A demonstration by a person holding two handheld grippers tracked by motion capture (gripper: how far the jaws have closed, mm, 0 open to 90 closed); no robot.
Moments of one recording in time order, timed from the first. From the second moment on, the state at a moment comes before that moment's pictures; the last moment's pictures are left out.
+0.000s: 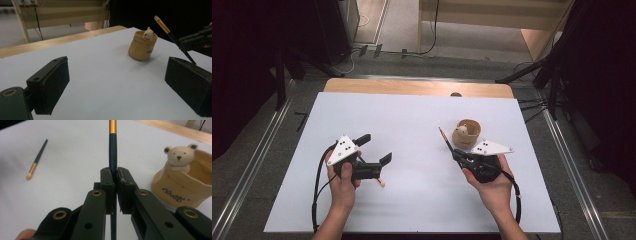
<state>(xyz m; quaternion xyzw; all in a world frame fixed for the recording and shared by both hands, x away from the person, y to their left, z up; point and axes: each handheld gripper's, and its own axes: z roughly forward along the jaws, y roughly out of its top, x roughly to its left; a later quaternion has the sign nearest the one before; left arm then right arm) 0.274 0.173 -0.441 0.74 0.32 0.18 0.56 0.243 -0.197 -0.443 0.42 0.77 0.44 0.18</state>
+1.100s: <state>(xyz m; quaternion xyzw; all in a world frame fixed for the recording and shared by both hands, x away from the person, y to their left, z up) 0.273 0.196 -0.448 0.73 0.34 0.19 0.56 0.255 -0.230 -0.446 0.41 0.66 0.56 0.29</state>
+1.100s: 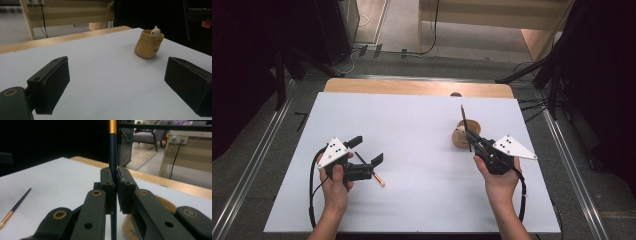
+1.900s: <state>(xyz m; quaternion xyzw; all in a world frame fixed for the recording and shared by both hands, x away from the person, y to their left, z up) 0.255 0.230 -0.465 0.73 0.36 0.21 0.55 0.291 -0.258 -0.454 0.43 0.61 0.59 0.31</state>
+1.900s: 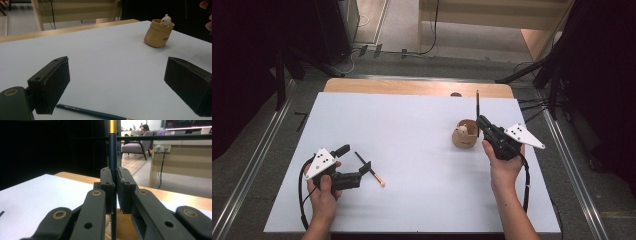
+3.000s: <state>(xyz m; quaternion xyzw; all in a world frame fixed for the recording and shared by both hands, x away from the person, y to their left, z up) 0.234 0.282 -0.477 0.72 0.38 0.24 0.53 0.329 -0.258 -0.490 0.47 0.59 0.59 0.30</state>
